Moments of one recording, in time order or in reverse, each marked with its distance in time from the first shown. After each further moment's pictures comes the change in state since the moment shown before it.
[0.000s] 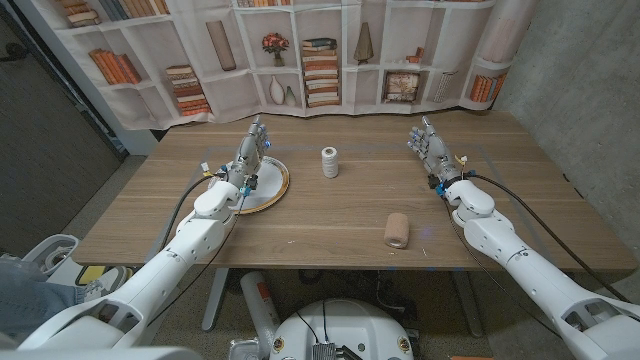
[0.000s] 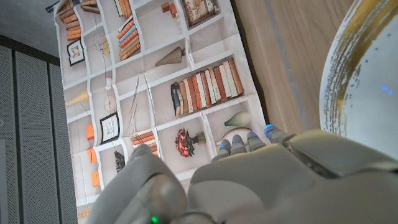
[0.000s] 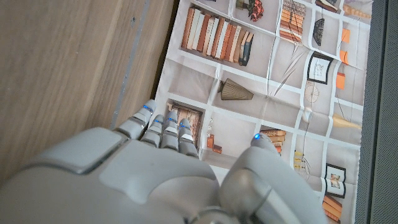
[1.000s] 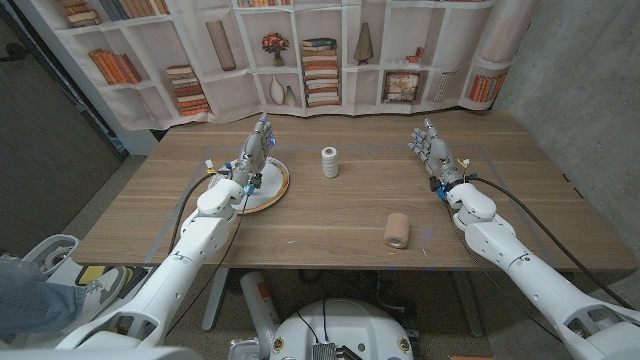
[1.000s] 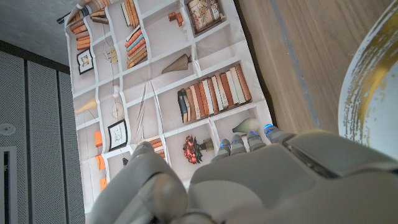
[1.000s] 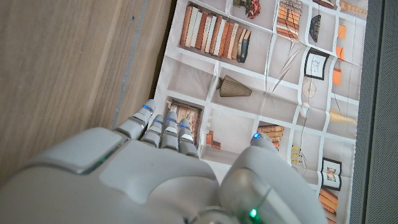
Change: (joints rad) left arm 0.055 -0.129 -0.162 -0.073 0.176 0.081 -0.079; left_hand 0.023 0.019 0.004 -0.004 0.014 0.021 -0.005 0.012 0.000 0.031 -0.001 0.015 0.000 0.000 0.000 0.012 -0.002 0.000 0.000 0.000 0.000; right arm -0.020 0.000 0.015 -0.008 0.007 0.017 0.003; right_hand 0.000 0.000 0.001 -0.001 0.004 0.000 0.000 0.000 0.000 0.000 0.000 0.000 0.000 0.000 0.000 0.000 0.000 0.000 0.000 0.000 0.000
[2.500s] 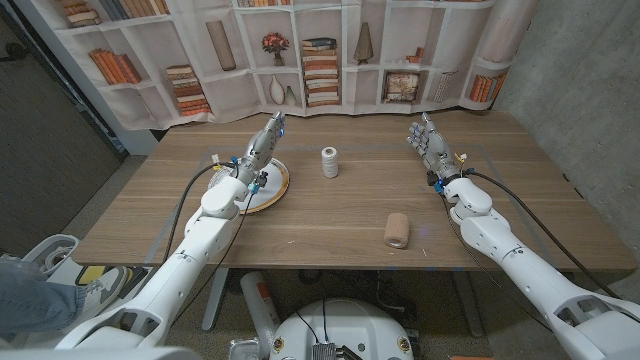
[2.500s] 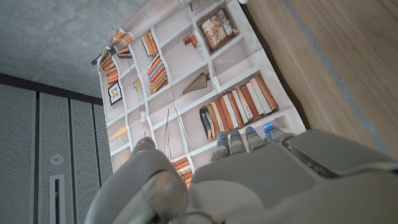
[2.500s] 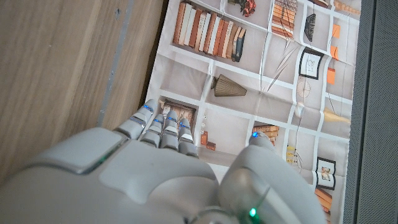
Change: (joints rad) left arm -0.025 0.009 0.045 0.034 0.109 -0.146 -0.039; left_hand 0.056 0.007 0.004 -0.027 0.018 0.071 -0.004 0.016 0.000 0.057 -0.005 0.007 0.005 0.033 -0.006 0.000 0.000 0.000 0.000 0.015 0.000; right arm 0.045 0.029 -0.009 0.042 -0.014 0.022 0.009; right_hand 0.009 0.009 -0.002 -0.007 0.003 0.015 -0.007 0.000 0.000 0.012 0.002 0.000 0.005 0.005 0.005 0.000 0.000 0.005 -0.005 -0.004 0.000
